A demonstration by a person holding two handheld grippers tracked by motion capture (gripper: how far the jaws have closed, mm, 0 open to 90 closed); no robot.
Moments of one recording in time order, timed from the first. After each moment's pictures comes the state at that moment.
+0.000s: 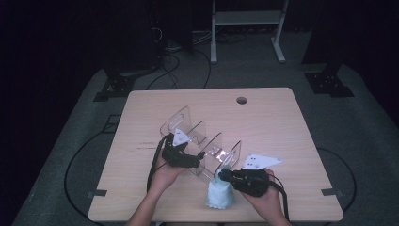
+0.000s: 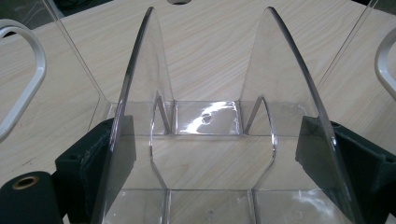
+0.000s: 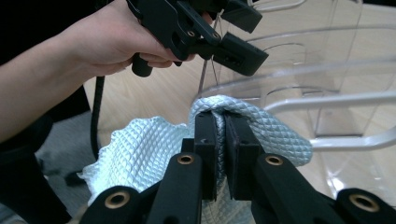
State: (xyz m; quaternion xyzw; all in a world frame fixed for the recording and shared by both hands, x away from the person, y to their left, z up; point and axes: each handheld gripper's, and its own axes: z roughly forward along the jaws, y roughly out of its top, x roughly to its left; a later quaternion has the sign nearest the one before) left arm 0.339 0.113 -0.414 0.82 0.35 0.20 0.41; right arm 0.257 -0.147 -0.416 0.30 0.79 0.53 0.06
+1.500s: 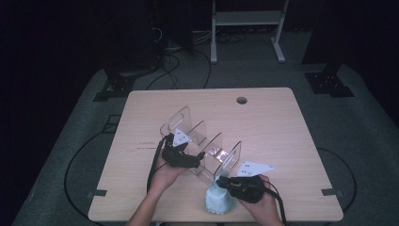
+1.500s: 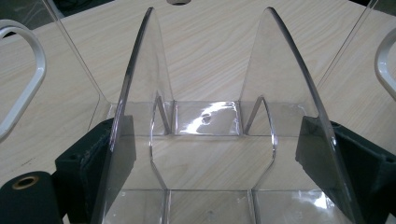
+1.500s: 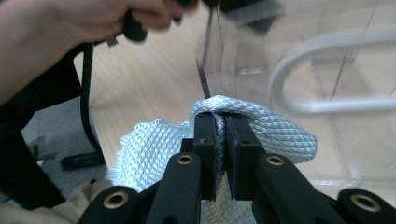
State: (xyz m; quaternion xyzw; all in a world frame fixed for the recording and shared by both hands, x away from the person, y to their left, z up) left arm 0.339 0.112 -0.414 0.82 0.35 0.20 0.41; right arm 0.250 -0.136 -0.439 0.31 0.81 0.50 0.06
